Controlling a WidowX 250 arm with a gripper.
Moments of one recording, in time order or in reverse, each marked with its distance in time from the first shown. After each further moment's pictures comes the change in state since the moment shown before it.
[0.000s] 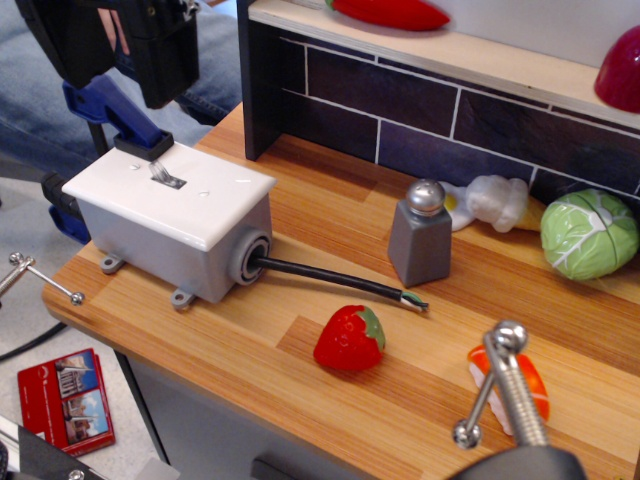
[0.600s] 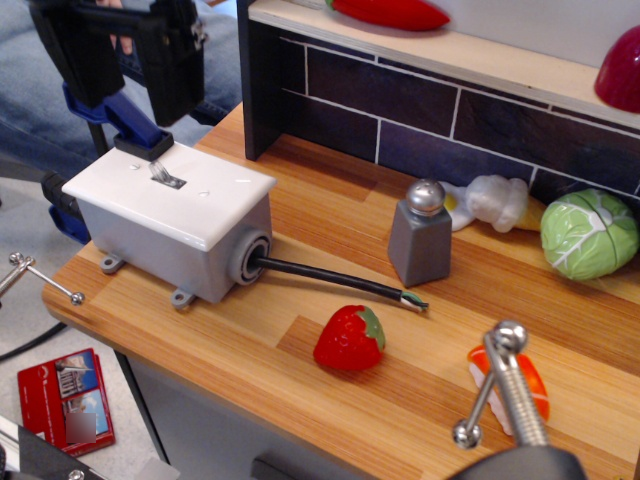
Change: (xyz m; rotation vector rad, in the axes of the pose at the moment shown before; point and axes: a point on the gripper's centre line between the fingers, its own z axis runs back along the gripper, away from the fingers) arm 0.018 0.022 -0.028 0.019 0.020 0.061
